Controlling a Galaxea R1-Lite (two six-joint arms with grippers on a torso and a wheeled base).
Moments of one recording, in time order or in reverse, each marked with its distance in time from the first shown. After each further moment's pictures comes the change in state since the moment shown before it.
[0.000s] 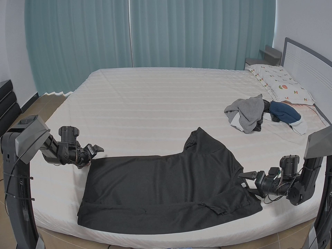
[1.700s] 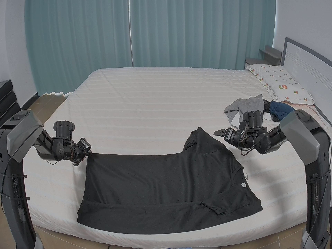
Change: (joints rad) left arm 0.014 -0.091 0.042 0.014 0.063 -0.171; right arm 0.143 0.261 -1.200 0.845 -0.302 -0.265
